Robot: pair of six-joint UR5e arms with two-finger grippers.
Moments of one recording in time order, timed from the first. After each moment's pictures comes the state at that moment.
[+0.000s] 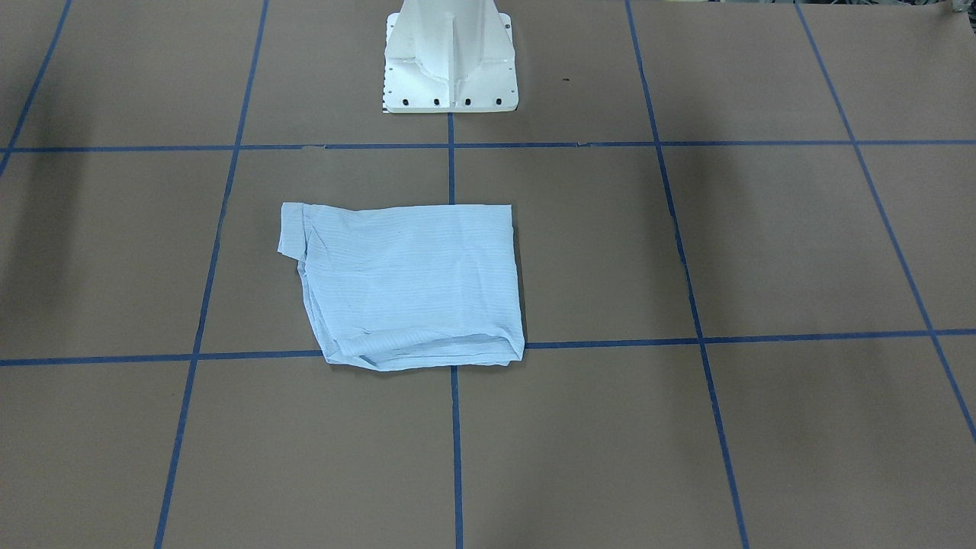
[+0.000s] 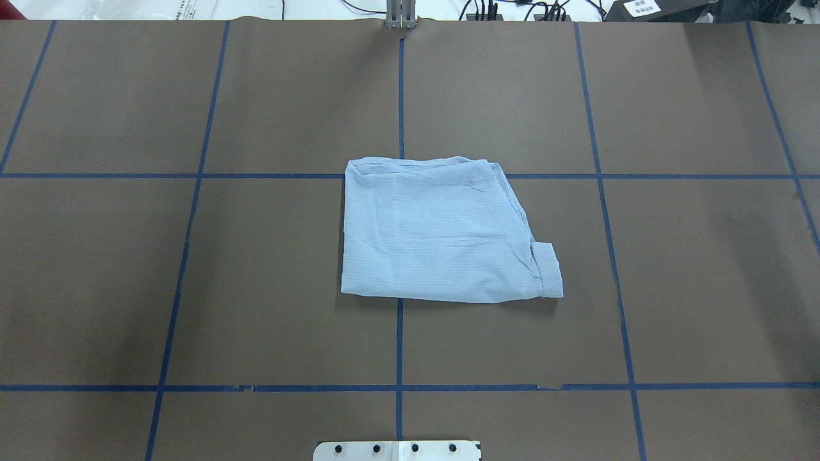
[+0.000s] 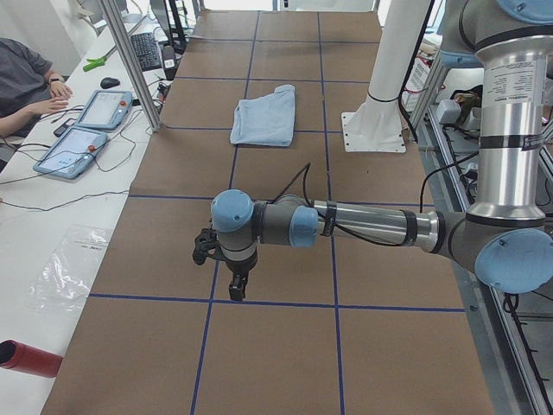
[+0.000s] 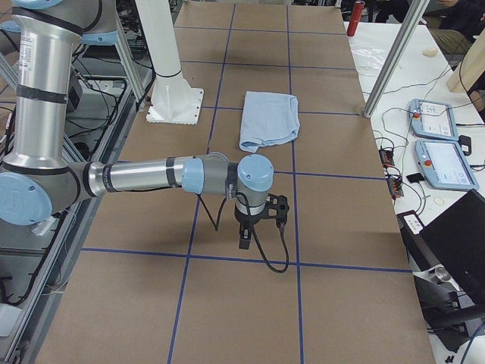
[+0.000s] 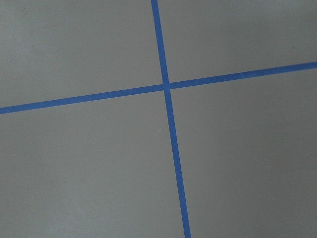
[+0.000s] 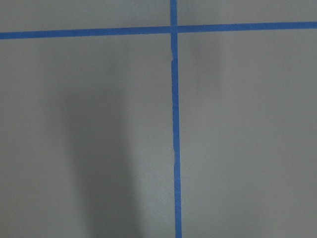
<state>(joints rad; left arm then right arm) -1.55 -1.52 -1.71 -1.52 -2.34 0.09 1.54 -1.75 1.88 -1.76 2.34 0.03</state>
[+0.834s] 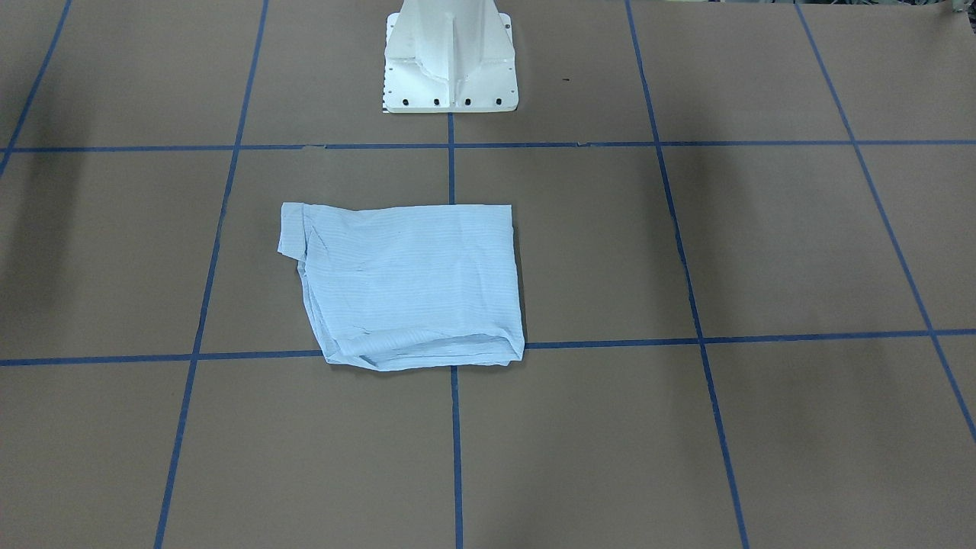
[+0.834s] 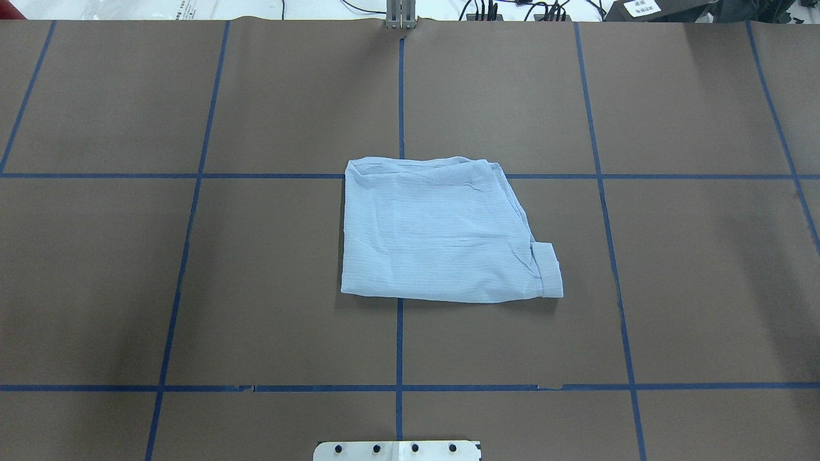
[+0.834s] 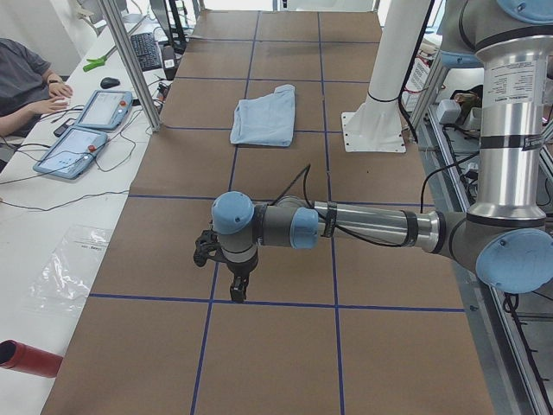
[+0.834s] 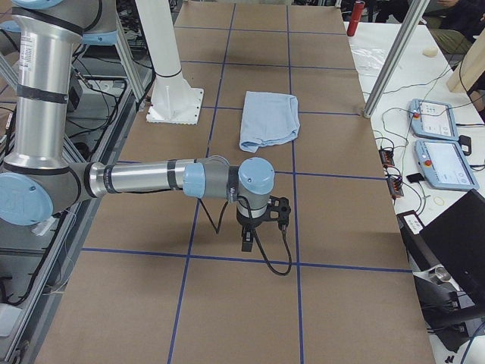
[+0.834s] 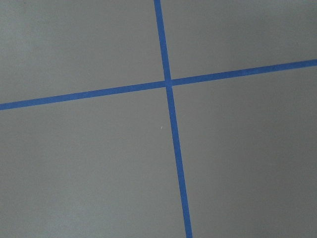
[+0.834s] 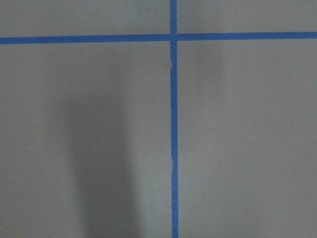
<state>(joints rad) -1.55 -1.52 -1.71 -1.53 -2.34 0.10 1.54 -1.74 1.86 -1.72 2.34 0.03</state>
